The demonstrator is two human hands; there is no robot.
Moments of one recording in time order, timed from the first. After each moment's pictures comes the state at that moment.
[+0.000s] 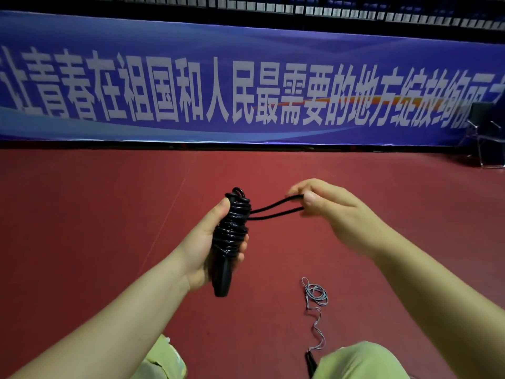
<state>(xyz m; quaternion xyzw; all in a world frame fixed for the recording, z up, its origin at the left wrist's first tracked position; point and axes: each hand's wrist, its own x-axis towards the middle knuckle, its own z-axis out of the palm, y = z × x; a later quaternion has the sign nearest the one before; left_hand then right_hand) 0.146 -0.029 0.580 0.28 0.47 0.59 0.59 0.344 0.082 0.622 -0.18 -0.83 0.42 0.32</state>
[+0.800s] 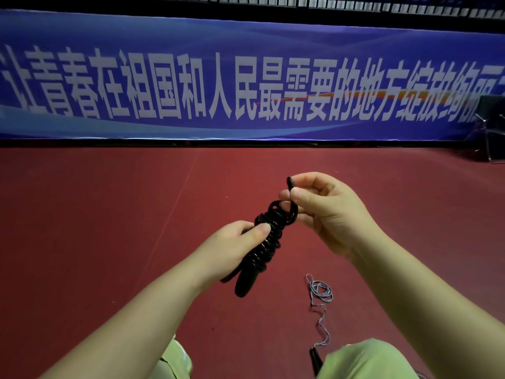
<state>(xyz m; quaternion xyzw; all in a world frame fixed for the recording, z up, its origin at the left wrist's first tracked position) 0.159 -0.031 0.576 0.52 0.60 0.47 0.38 0.315 0.060 0.624 -0.17 -0.60 0.68 0.39</state>
